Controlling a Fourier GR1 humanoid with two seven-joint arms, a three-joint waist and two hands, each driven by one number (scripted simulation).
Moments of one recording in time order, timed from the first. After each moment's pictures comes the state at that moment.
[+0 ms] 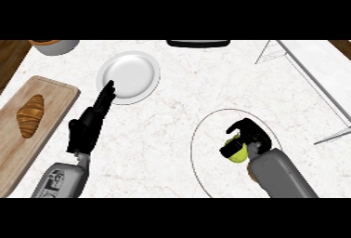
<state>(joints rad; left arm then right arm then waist) -0.20 0.19 -0.15 -1.41 -0.01 0.10 0.03 -0.36 -0.20 0.37 -1.28 0.37 0.14 1.10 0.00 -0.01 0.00</state>
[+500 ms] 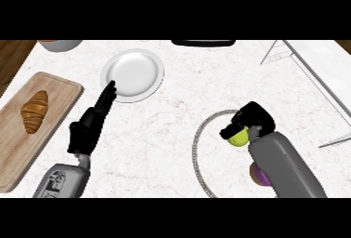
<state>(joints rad) -0.20 0.18 -0.15 -1.43 -0.03 0.08 0.02 -0.48 -0.19 0.29 -1.17 0.52 0.08 1.11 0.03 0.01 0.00</state>
